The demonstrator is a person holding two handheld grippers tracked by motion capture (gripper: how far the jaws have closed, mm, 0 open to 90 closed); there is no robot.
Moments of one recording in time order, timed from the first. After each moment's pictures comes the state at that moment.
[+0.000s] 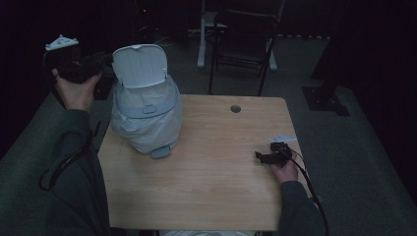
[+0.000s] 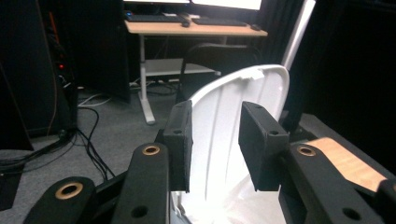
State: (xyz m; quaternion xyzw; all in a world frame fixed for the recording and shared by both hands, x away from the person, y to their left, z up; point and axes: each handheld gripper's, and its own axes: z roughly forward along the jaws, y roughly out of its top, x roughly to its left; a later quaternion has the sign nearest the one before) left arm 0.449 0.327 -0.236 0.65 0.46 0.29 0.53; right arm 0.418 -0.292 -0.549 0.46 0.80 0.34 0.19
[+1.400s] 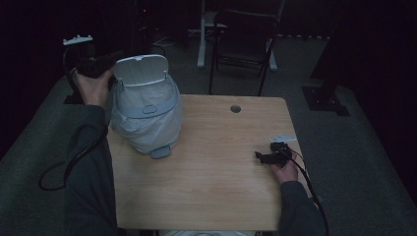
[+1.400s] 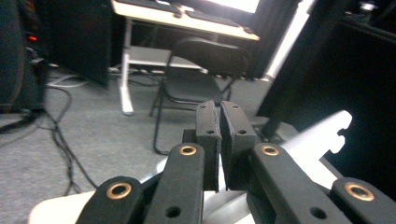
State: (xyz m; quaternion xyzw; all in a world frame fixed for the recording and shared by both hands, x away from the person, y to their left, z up) left arm 0.482 0.311 -0.257 0.64 0.48 0.22 0.55; right arm 0.419 -0.292 -0.550 0.46 0.80 0.34 0.19
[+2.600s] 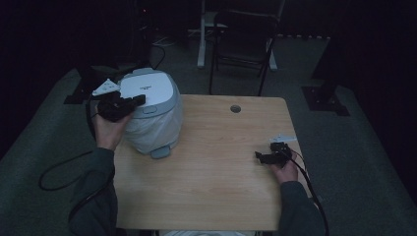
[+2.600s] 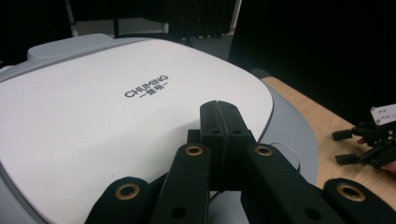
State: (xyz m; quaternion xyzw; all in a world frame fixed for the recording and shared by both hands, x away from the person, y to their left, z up) left arm 0.410 0.261 -0.329 0.73 0.40 0.22 0.52; right arm 0.418 -0.292 -0.549 0.46 0.79 0.34 0.20
